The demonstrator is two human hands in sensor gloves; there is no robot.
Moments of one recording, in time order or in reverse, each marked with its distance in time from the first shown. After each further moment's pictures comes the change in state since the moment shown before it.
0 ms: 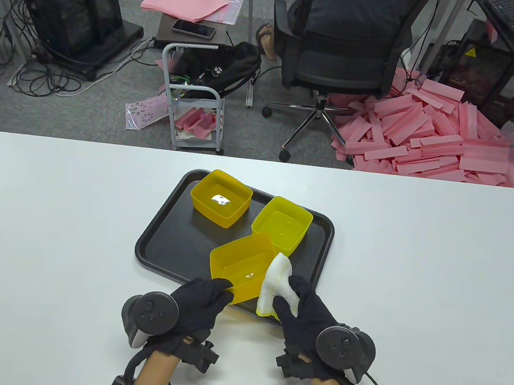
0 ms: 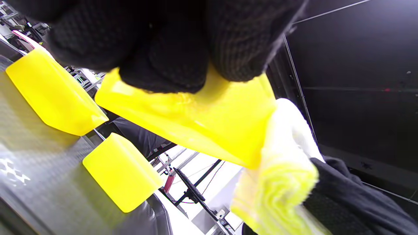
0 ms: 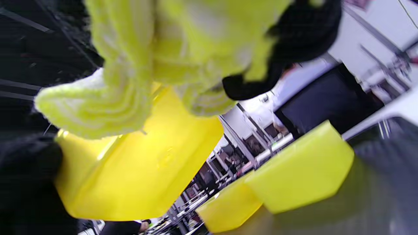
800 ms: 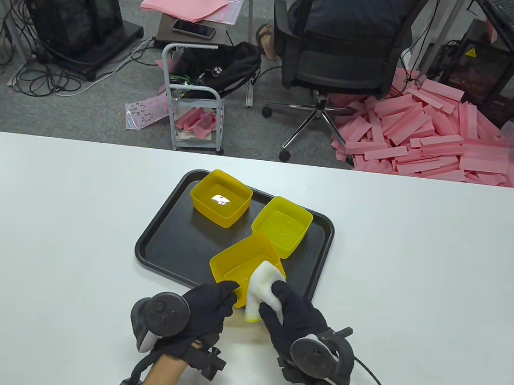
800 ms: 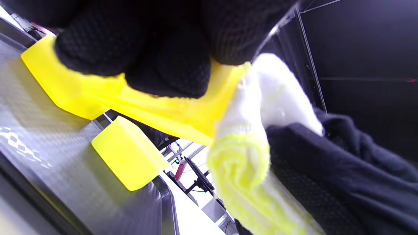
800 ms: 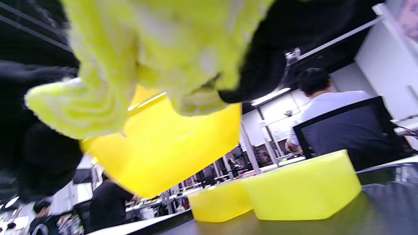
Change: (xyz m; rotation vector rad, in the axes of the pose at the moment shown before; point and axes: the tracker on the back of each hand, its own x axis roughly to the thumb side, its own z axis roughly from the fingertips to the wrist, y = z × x) left_hand 0.011 -0.012 0.001 -0.051 0.074 -0.001; right_hand 0.029 0.014 0.006 0.075 -0.167 0.201
